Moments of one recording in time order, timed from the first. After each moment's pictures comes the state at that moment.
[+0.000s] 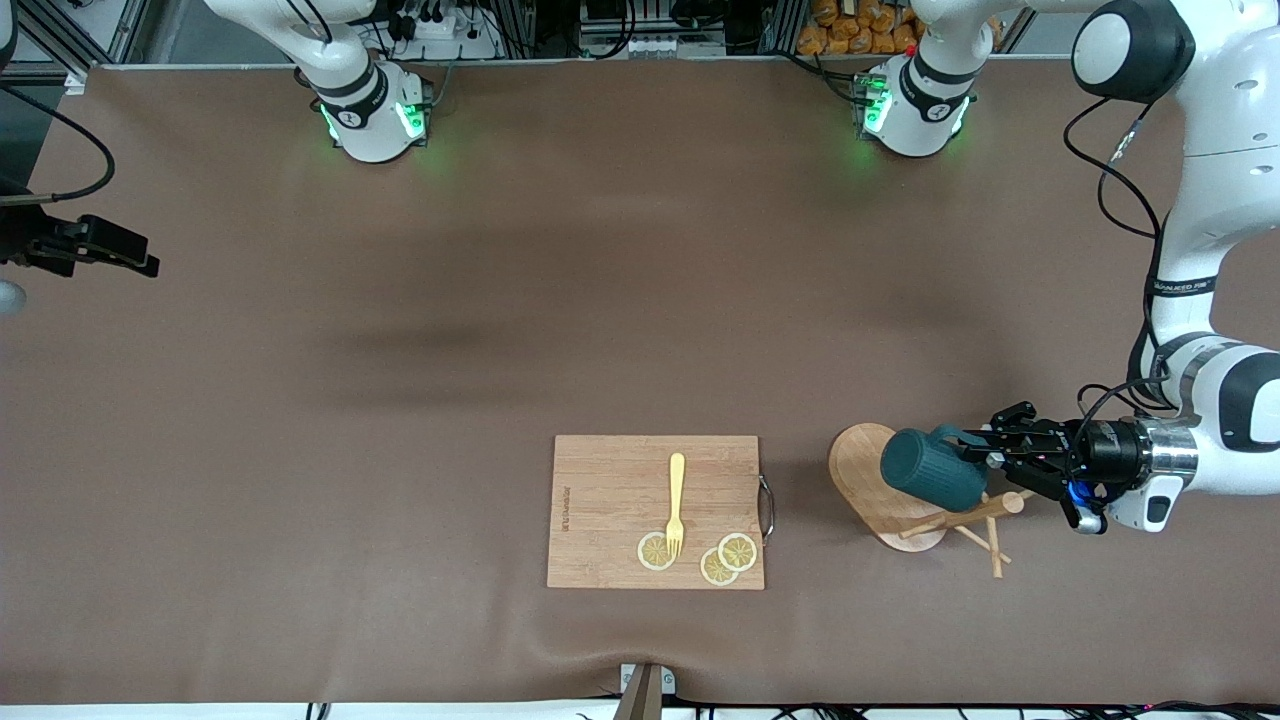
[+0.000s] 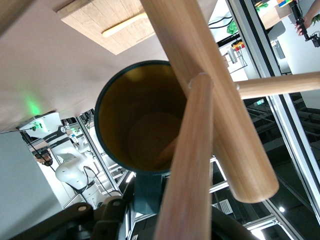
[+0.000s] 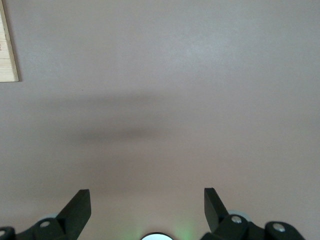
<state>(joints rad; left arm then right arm) 0.30 0.85 -0.10 -1.30 -1.32 1.39 -0.51 0.00 0.05 -0.07 -1.52 0.02 1.44 -0.05</state>
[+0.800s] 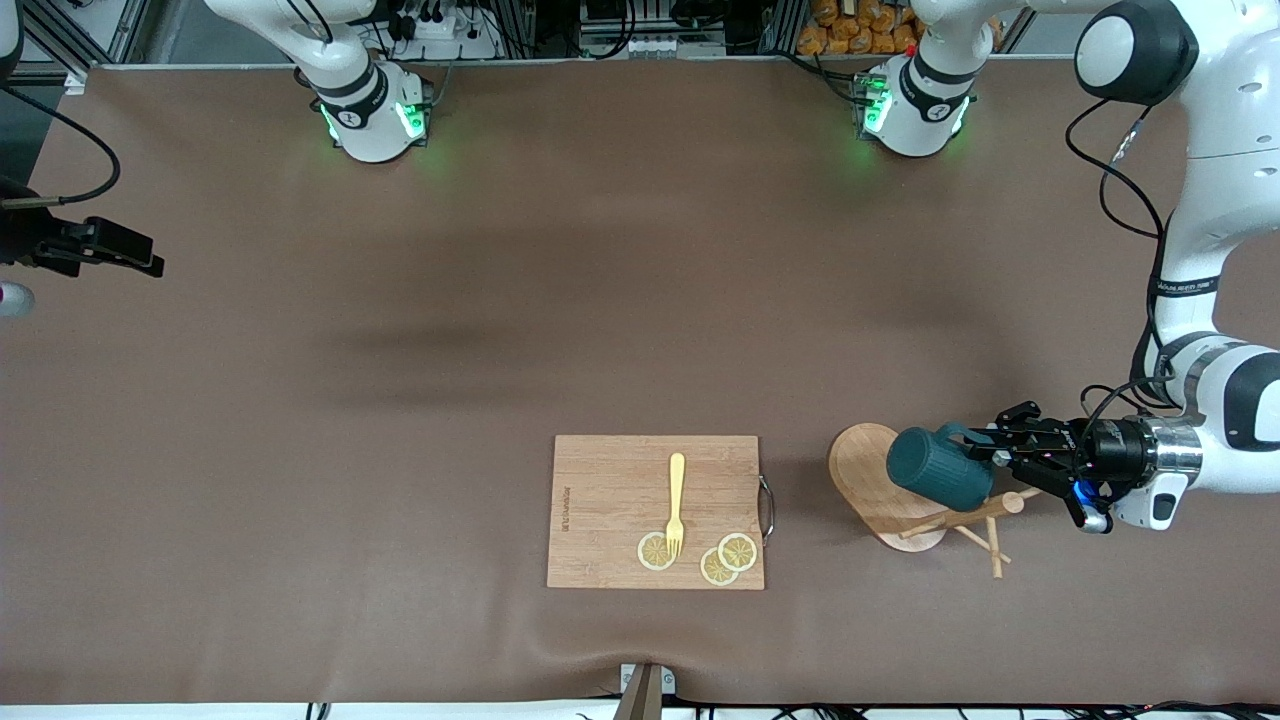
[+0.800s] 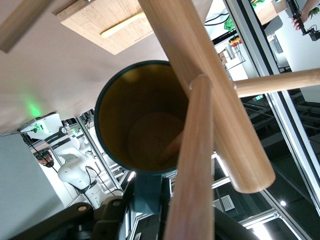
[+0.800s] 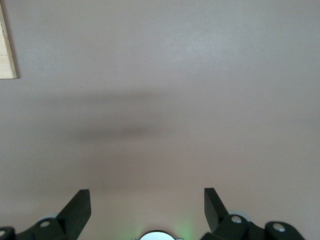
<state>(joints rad) 0.31 0.86 -0.10 -1.30 -1.32 1.37 -0.48 0.00 0.05 -0.07 -1.53 0.02 1.44 -0.05</state>
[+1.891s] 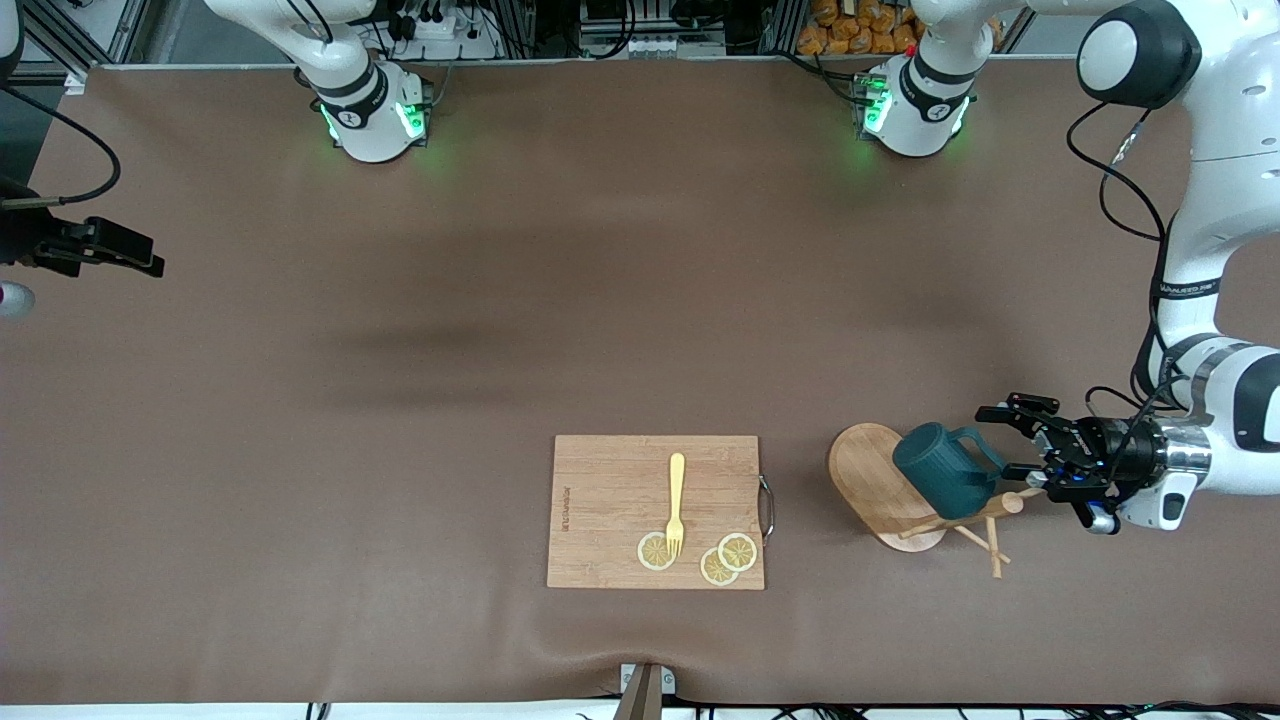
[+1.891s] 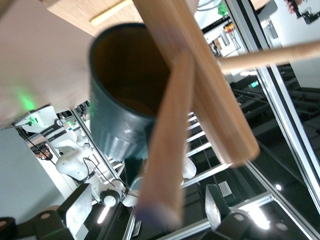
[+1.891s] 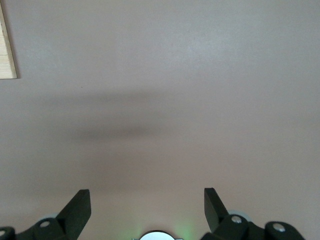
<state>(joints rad) 0.33 0.87 -0.11 -1.27 -1.36 1.31 -0.46 0.00 0.05 -0.07 -1.53 0.02 1.44 -0.05</state>
